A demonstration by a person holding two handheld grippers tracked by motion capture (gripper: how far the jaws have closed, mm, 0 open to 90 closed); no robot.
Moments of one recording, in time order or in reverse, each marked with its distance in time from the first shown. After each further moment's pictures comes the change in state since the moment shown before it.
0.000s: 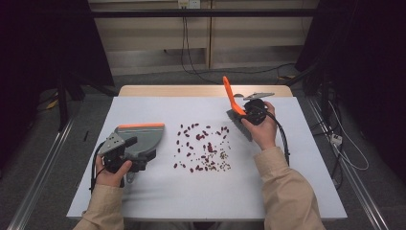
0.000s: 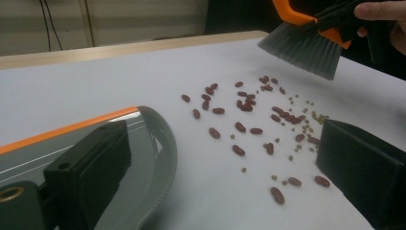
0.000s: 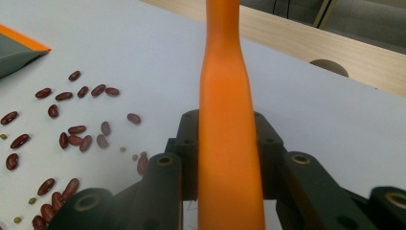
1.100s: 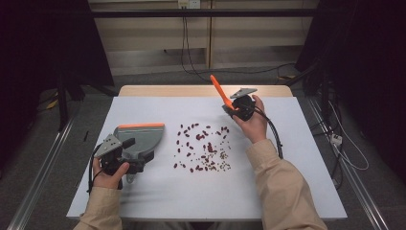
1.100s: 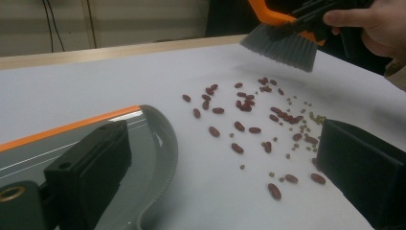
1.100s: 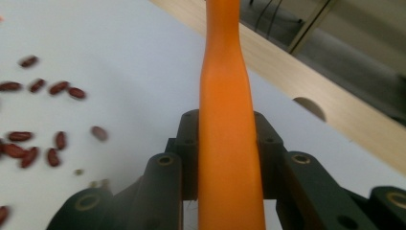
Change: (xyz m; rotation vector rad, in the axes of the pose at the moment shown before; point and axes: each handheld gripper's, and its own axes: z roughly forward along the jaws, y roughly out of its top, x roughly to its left) left arm 0.001 -0.002 -0.009 -0.014 0.004 -0.005; right arm 0.015 0.022 0.031 0.027 -0.123 -0.255
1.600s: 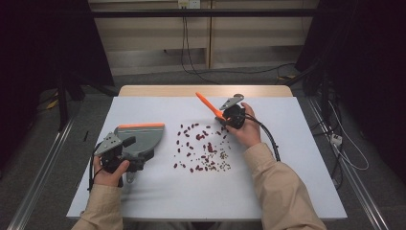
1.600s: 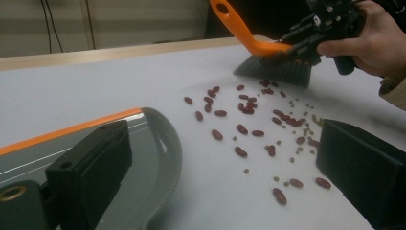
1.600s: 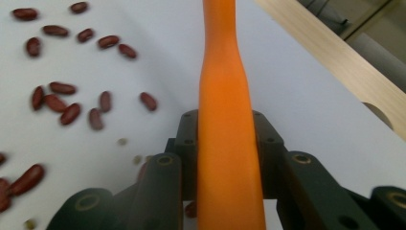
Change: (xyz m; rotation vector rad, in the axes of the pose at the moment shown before) left arm 0.005 0.001 0.004 -0.006 -0.003 0.001; right arm 0.029 -0.013 0.018 0.047 0.138 -0.130
